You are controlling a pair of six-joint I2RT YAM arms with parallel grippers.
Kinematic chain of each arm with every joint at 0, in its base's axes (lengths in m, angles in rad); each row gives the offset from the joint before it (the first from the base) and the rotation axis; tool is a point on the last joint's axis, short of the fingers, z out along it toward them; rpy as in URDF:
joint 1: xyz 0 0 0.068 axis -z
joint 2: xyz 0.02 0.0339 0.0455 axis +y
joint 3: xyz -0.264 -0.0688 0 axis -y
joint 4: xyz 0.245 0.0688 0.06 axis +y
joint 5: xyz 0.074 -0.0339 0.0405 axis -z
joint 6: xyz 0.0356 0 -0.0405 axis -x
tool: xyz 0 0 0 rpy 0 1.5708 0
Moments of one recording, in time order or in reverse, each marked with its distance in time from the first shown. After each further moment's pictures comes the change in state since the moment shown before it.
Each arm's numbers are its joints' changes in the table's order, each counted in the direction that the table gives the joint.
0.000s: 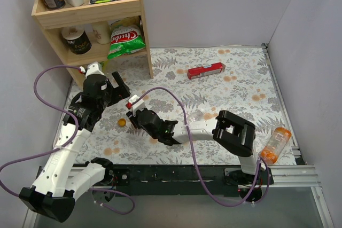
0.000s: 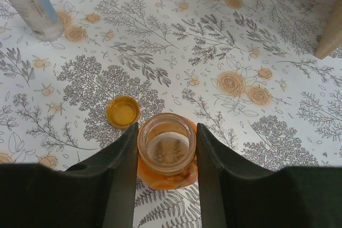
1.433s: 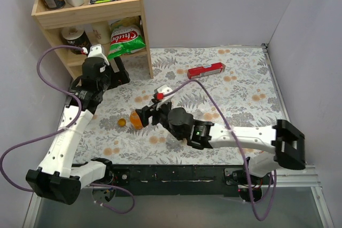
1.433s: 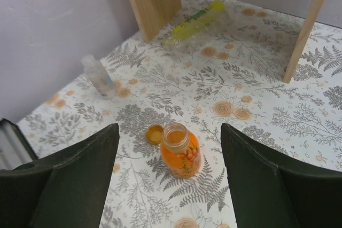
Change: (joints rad) left arm -0.053 0.166 0.183 -0.064 0.055 -0.158; right arm -0.029 -0.428 -0.166 0.053 0.035 -0.115
